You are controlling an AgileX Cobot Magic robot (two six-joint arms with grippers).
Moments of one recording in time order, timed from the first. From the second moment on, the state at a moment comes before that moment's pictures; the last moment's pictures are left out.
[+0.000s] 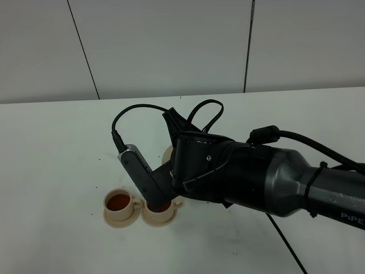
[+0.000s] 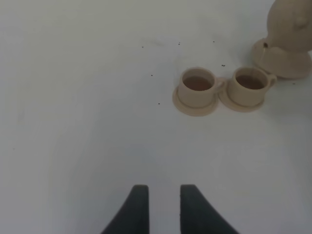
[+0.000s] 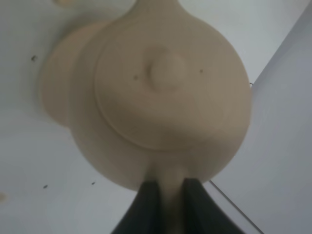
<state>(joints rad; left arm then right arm) 0.01 -0.01 -0.51 -0.09 1.05 0.10 0.97 1.92 -1.47 -0.77 0.81 -0.81</state>
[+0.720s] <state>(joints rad) 0.01 -0.01 -0.51 -0.09 1.05 0.10 0.97 1.92 -1.47 -0.77 0.81 -0.81</state>
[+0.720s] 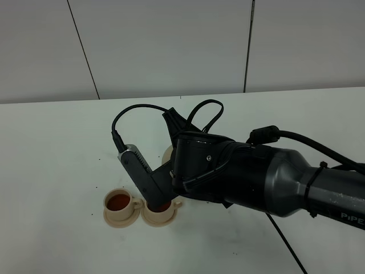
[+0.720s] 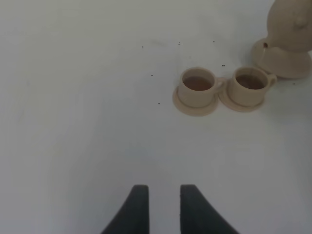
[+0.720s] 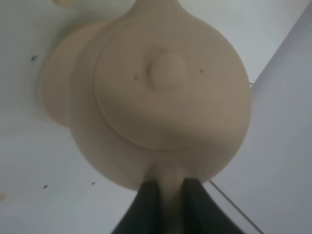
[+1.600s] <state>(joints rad) 0.01 -0.01 -0.51 -0.09 1.05 0.10 0.99 1.92 -1.47 -0.79 0.82 -0.80</state>
